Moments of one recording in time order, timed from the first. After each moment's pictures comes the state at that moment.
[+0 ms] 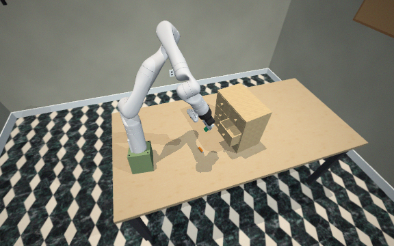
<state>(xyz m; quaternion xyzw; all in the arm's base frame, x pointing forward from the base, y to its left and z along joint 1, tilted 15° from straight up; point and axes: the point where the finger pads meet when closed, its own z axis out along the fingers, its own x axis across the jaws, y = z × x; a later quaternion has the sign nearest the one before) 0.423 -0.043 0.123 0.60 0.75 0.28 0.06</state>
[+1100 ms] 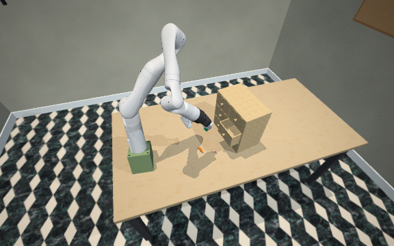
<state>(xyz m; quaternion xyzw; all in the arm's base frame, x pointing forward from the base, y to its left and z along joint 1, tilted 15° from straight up) 0.421 -0.040 0.125 0.58 0.71 0.38 0.14</state>
